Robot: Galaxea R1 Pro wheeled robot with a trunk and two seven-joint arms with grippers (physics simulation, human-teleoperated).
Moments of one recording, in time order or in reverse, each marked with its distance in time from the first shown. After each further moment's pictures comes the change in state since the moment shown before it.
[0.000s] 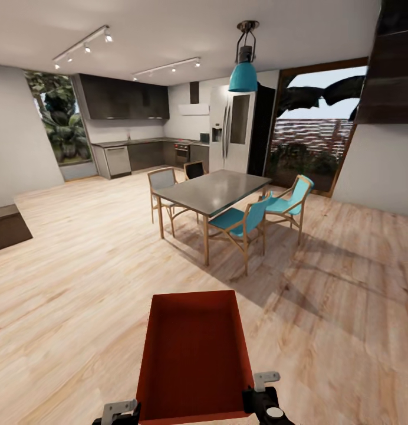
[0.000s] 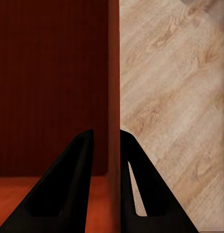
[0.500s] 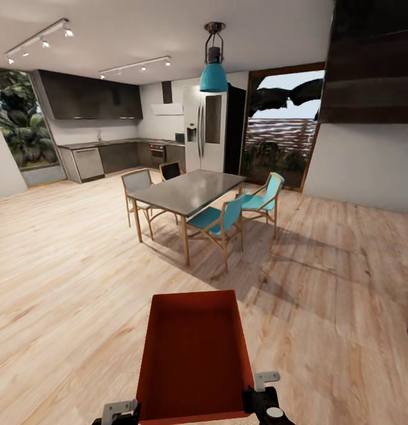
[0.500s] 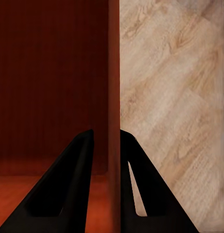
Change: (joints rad) left arm 0.000 0.000 0.000 0.000 0.000 0.000 0.000; right arm 0.000 0.000 0.000 0.000 0.000 0.000 0.000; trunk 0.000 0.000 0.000
